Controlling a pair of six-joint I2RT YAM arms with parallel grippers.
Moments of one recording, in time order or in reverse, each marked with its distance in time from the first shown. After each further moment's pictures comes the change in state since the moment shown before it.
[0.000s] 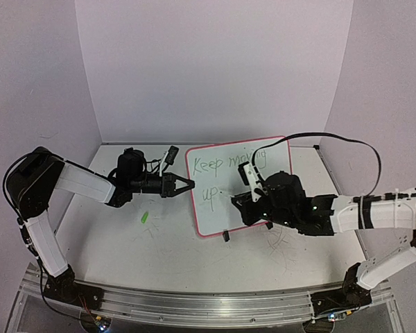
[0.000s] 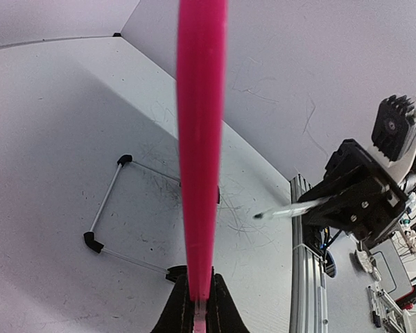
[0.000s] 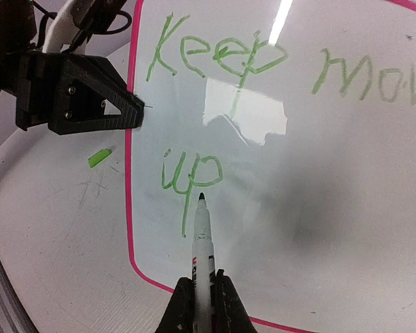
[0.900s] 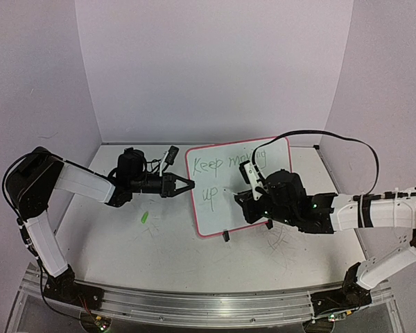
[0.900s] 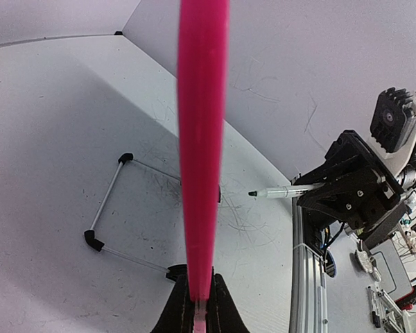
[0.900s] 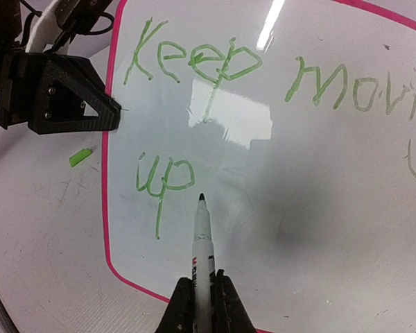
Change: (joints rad) left arm 0.000 -0.005 0.002 -0.017 -0.004 0.003; right arm -0.020 -0.026 -0.011 -0.014 0.029 -0.066
